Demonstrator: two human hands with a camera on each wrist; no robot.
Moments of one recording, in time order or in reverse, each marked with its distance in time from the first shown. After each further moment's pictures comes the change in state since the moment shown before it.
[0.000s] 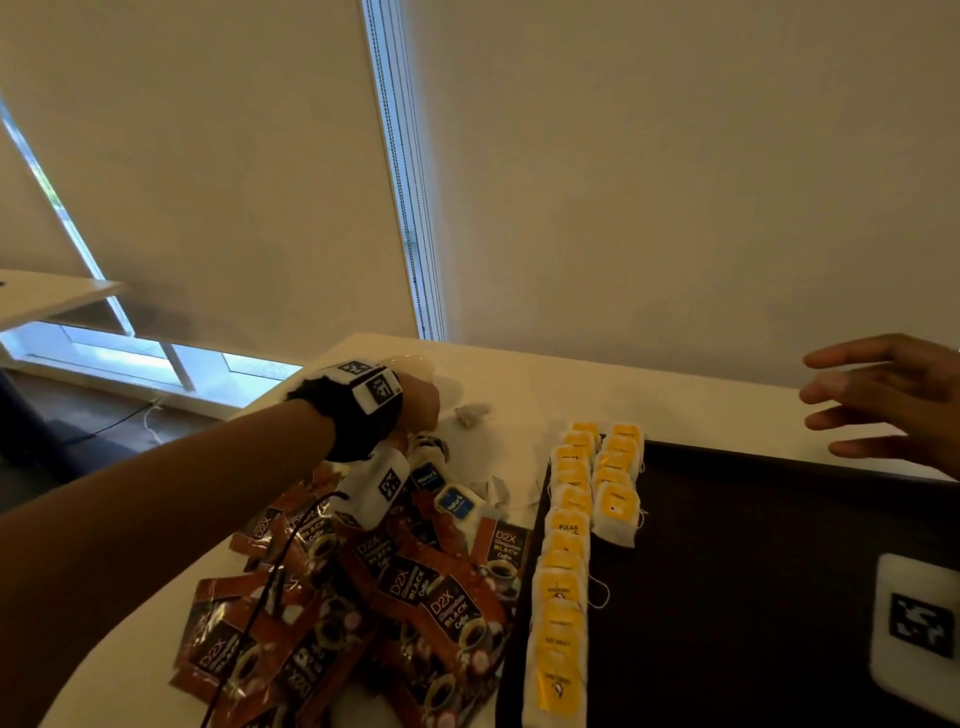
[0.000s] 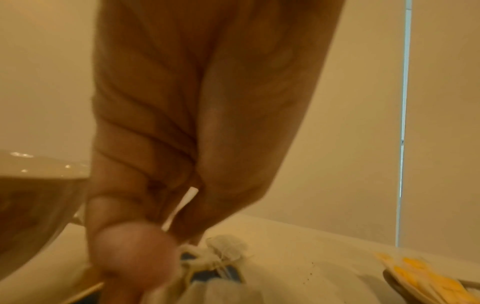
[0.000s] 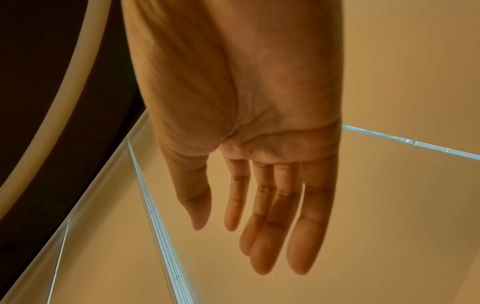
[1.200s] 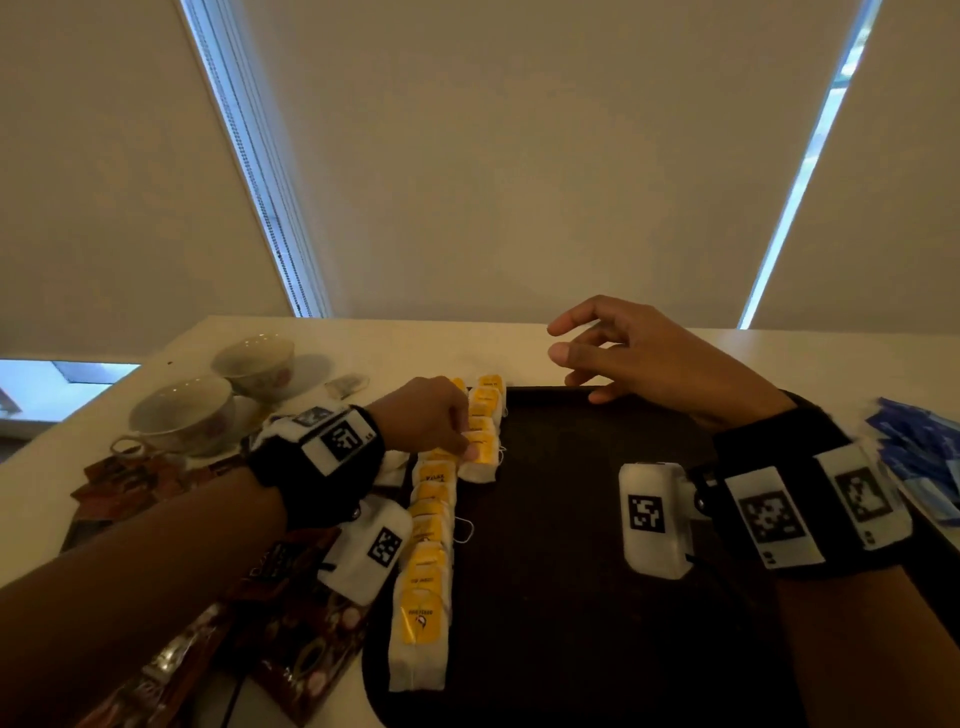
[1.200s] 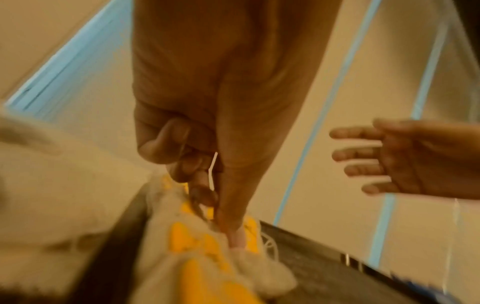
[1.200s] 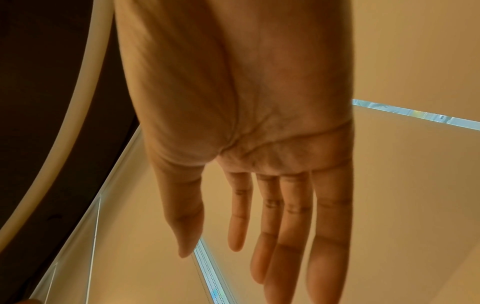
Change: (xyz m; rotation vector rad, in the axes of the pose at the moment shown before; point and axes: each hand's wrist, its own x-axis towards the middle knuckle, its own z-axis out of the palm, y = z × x) left_hand -0.047 0.147 0.031 -0.218 0.283 0.497; right_hand -0.012 -0.022 0.040 -0.186 -0.118 0.080
